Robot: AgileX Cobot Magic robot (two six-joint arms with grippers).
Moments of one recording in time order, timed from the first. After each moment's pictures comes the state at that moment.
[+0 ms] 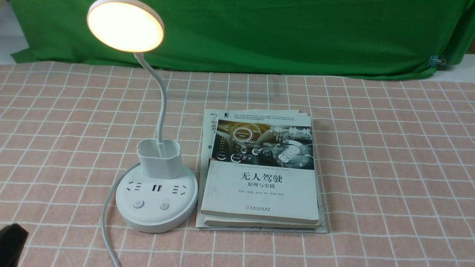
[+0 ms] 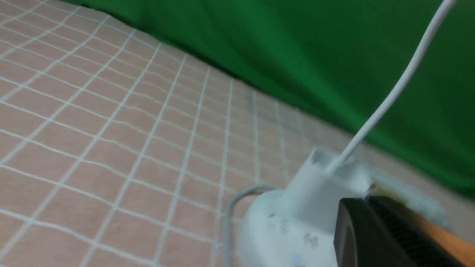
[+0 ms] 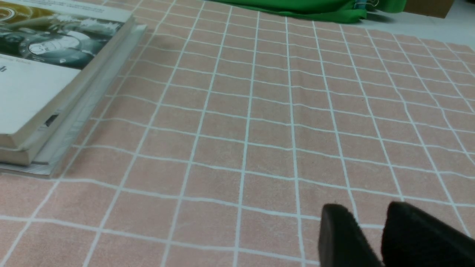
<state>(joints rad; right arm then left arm) 0.07 0.00 0.01 -0.08 0.23 -0.04 -0.02 0.00 0.01 -0.36 0.07 -0.11</state>
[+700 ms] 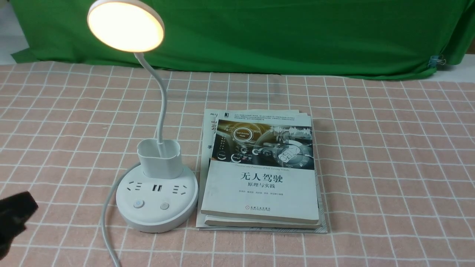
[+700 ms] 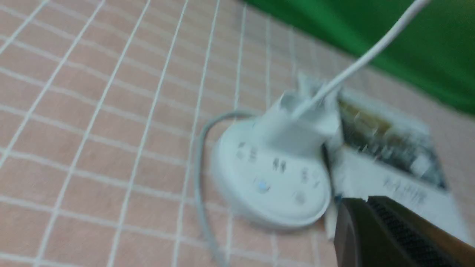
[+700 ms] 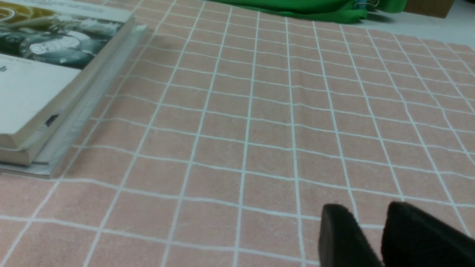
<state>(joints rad) 0.07 0.00 0.01 -0.08 0.23 -0.04 -0.02 0.53 -0.53 -0.27 0.67 -0.08</state>
